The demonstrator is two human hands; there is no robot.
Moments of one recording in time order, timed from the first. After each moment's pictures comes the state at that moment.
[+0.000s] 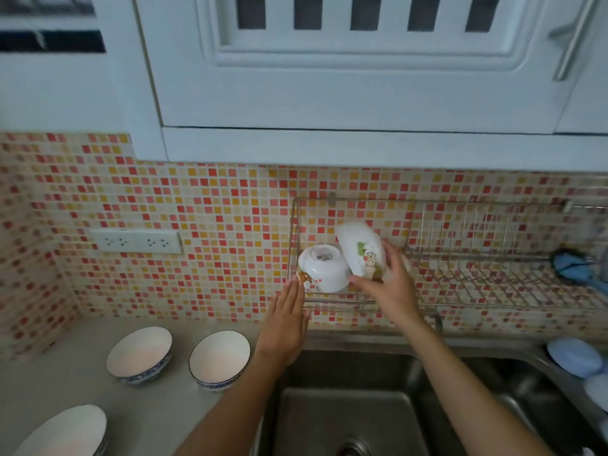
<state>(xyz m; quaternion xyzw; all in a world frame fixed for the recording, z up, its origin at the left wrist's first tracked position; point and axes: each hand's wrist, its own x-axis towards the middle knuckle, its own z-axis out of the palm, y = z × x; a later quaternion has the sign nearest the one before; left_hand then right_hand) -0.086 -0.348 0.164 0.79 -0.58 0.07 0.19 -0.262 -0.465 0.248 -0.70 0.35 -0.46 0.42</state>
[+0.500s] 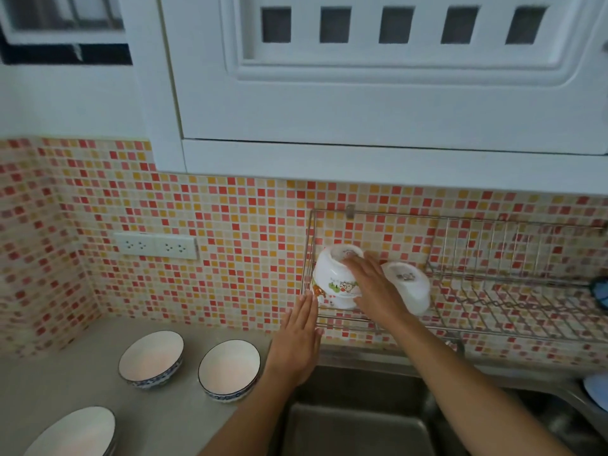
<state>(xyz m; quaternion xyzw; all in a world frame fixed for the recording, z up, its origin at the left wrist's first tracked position) -0.089 -0.348 0.164 0.80 -0.57 0.06 0.20 -0.206 -0.508 0.237 -0.93 0.30 -0.23 0.06</state>
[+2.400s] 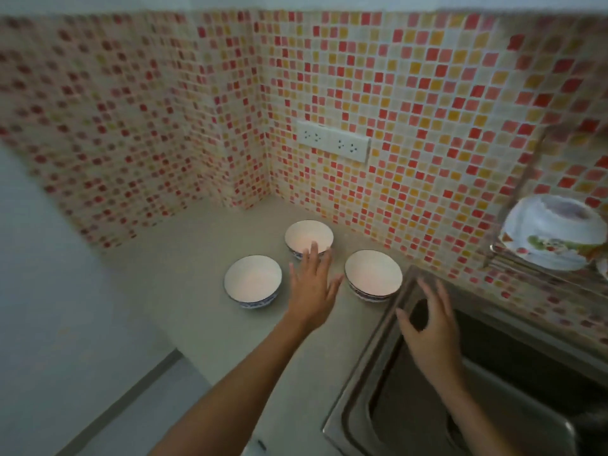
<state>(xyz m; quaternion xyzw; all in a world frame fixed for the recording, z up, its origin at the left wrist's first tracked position) 0.000 -0.140 0.107 0.92 -0.30 -0.01 0.25 -0.157 -0.294 0.114 -0.86 0.28 -0.22 0.36</state>
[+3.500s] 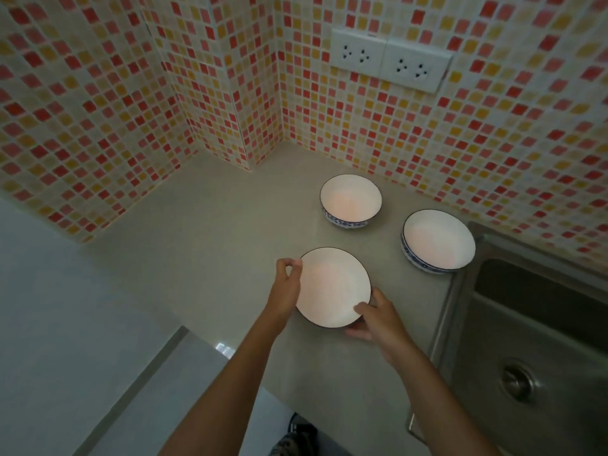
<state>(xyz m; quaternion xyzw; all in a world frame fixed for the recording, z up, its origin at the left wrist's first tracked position) 0.126 -0.012 0.018 0.77 0.04 -0.30 0.56 0.006 -0.148 0.012 -0.55 0.42 0.02 0.72</state>
